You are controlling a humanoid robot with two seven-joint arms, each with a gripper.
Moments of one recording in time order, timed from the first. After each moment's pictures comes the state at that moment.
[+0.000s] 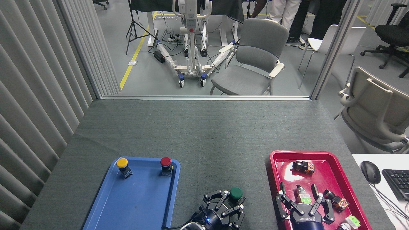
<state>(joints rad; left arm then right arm) -0.36 -0.13 -0.70 -0.88 -1.49 -0.12 0.26 0.15 -0.02 0.00 -1.56 1.42 0.03 -0.23</state>
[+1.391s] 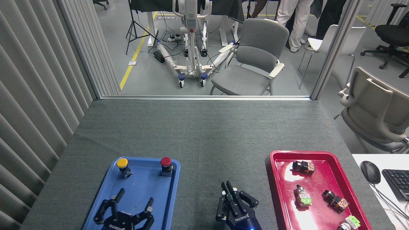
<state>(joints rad) 0.16 0.23 -0.17 -1.59 -1.37 -0.12 0.26 -0.01 0.02 0.44 -1.36 1.43 0.06 -0.25</state>
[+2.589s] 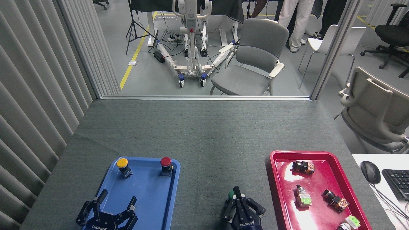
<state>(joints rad) 0.17 0.25 -0.06 -1.56 -1.31 -0.19 0.26 0.02 0.07 0.38 -1.30 1.47 0.19 -0.35</state>
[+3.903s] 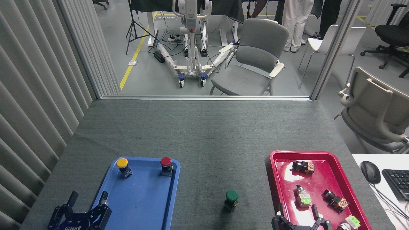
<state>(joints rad) 0.19 0.23 0.10 -1.54 -1.18 -0.18 0.26 0.25 -0.07 0.13 -1.57 1.46 0.23 -0.26</state>
